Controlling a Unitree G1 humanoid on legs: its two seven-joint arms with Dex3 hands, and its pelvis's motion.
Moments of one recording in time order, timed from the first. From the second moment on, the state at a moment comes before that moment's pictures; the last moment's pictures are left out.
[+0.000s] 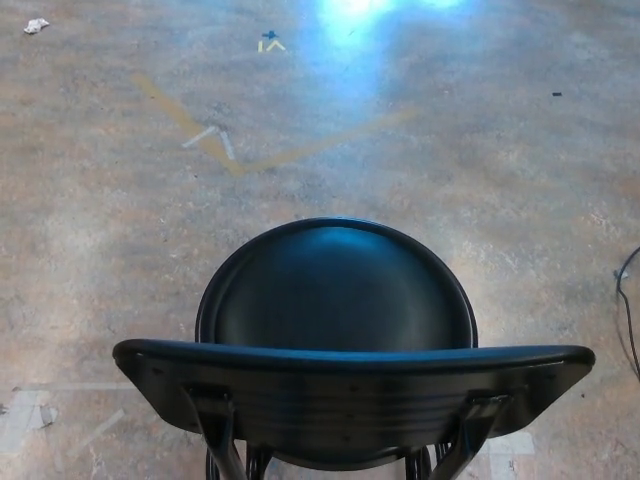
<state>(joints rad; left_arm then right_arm) 0.07 0.20 0.40 1.24 -0.08 -0.07 -0.10 -0.02 -0.35 -0.11 1.06 -0.18 -0.33 -0.08</state>
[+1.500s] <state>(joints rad) 0.00 0.21 0.52 1.33 -0.17 -0.16 -0.16 0.07 -0.39 0.28 0.42 -0.43 -0.68 -0.07</state>
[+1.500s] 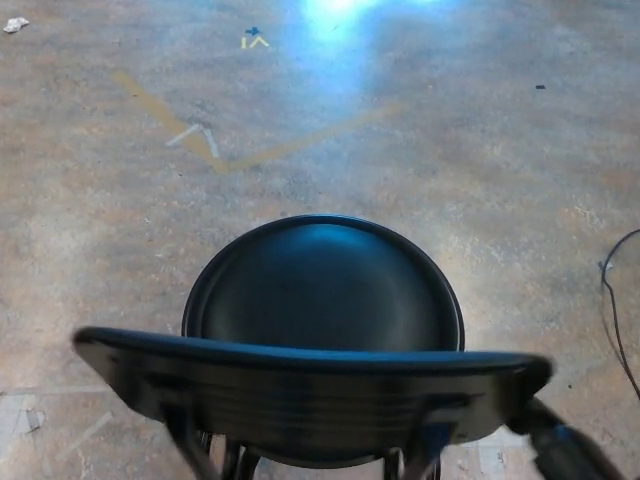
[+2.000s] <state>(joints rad) 0.00 0.22 0.50 1.34 -0.17 -0.17 -0.17 -0.16 -0.21 0.50 0.37 -0.58 -0.60 -0.05</state>
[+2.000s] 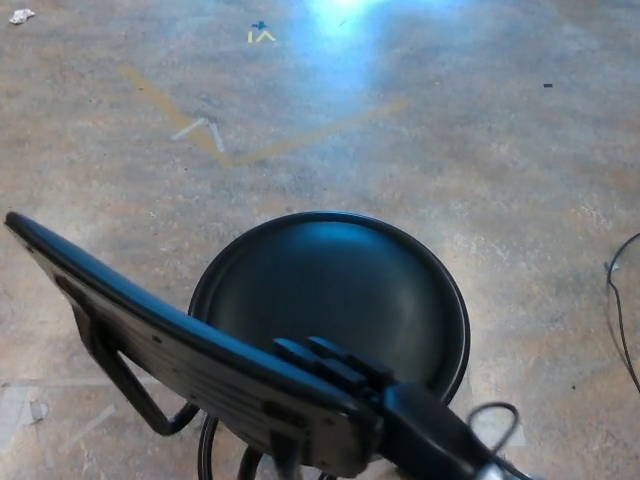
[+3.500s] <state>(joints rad) 0.00 0.23 0.51 1.34 -0.18 -0.17 -0.18 -0.09 -0.29 0.39 0.42 -0.56 -0.55 -0.10</state>
